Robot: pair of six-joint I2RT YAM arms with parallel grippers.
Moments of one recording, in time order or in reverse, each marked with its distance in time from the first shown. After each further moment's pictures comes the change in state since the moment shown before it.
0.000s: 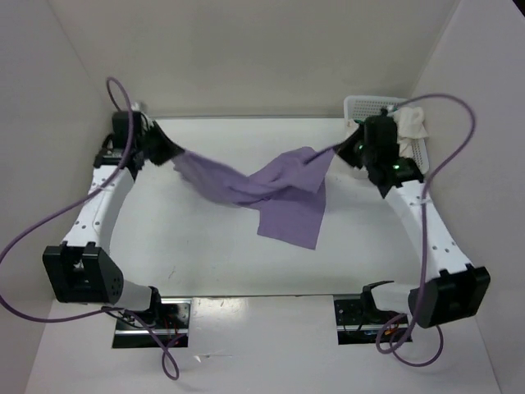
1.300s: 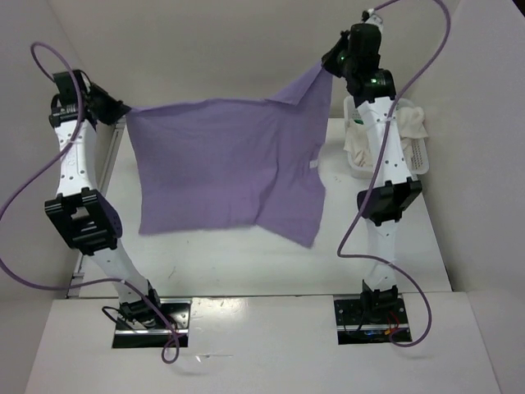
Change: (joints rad) left arm 0.340 0.455 0.679 -0.122 0.045 -0.087; right arm 0.004 0.935 1.522 -0.227 0.033 -0.245
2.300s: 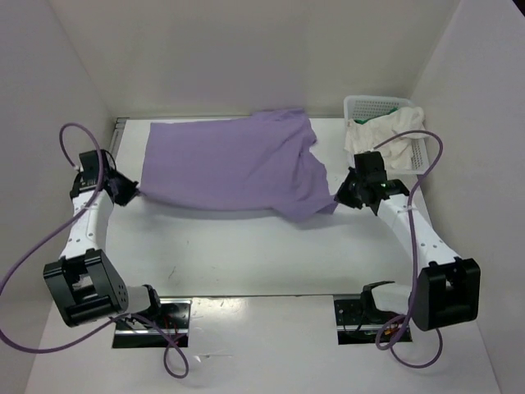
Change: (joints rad) left arm 0.006 -0.537 -0.861 0.071 -0.222 0.054; right arm -0.026 -0.954 -1.732 0.138 -0.045 0.095
